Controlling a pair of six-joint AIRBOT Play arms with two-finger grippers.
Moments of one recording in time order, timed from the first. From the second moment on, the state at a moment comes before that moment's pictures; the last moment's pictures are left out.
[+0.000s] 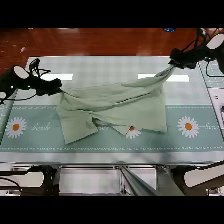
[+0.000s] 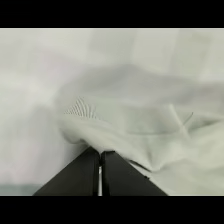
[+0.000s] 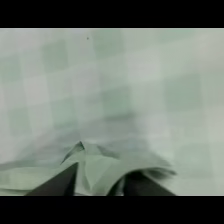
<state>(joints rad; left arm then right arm) 0.10 -1.54 1.20 1.18 -0.92 -1.56 -0.11 -1.74 1.70 -1.19 1.05 1.63</state>
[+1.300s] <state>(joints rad) 0.41 -1.55 0.93 0.73 -1.18 -1.24 -0.32 -1.00 0.82 -1.03 1.12 1.47</state>
